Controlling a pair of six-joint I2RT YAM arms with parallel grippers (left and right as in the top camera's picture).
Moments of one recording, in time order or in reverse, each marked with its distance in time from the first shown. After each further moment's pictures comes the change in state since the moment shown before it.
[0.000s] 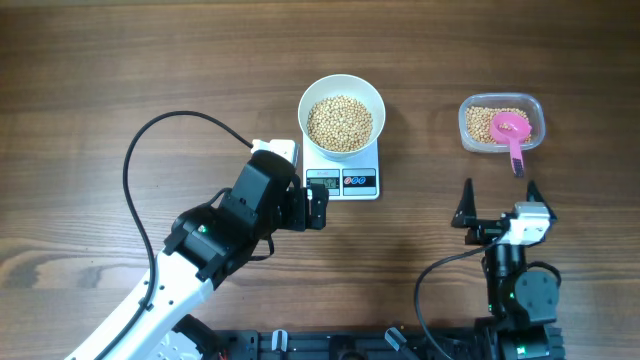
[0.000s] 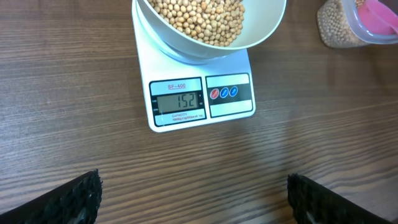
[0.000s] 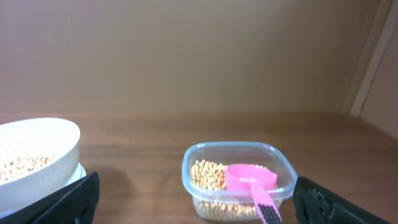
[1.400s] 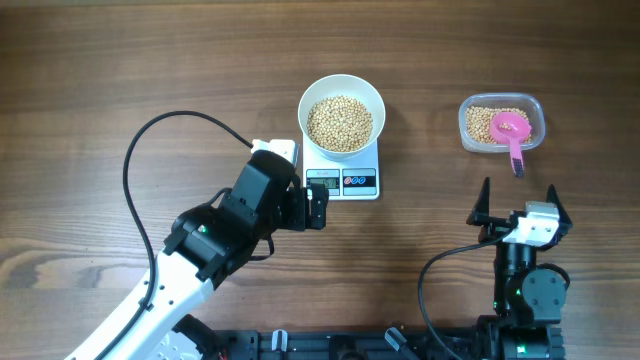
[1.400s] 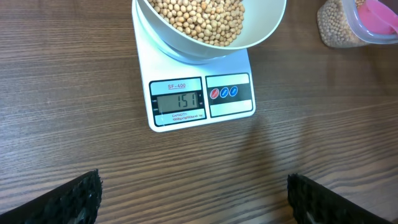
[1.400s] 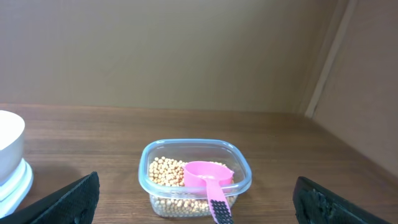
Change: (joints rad) left arm 0.000 0.000 0.000 0.000 0.000 0.000; right arm -0.124 0.000 0.000 -0.001 -0.009 -0.087
